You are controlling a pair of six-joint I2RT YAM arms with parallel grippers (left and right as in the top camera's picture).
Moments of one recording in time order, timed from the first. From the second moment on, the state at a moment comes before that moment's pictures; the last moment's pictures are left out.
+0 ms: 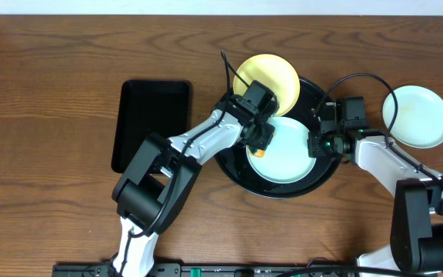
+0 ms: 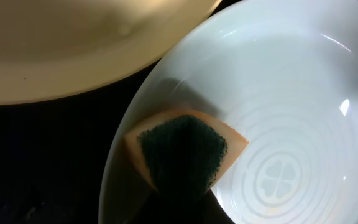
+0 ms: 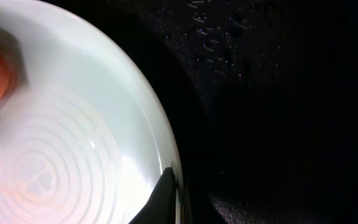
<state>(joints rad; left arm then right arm) -0.64 2.08 1.38 -0.48 0.23 -0.20 0.10 1.70 0.84 -0.32 -0.21 0.02</state>
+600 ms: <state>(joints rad) -0.69 2.05 1.26 -0.32 0.35 -0.28 0.10 1.70 0.84 -0.33 -0.21 0.02</state>
